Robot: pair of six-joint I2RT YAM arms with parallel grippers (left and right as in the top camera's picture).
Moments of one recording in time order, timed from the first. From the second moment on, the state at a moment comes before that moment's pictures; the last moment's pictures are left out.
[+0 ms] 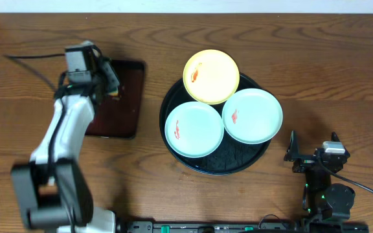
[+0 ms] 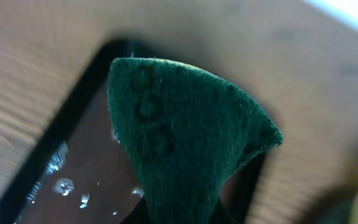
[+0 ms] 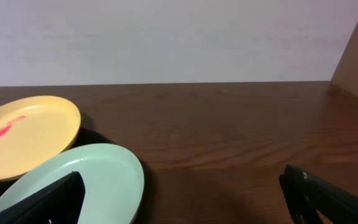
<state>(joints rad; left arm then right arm) 0.10 1.67 1.12 -0.31 0.04 -0.36 -0.08 0.01 0.01 -0.07 -0.03 -0.01</state>
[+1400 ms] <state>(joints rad) -0.22 1.17 1.05 -0.38 0.26 -0.65 -0.08 0.01 0.01 -0.07 -0.03 -0.01</state>
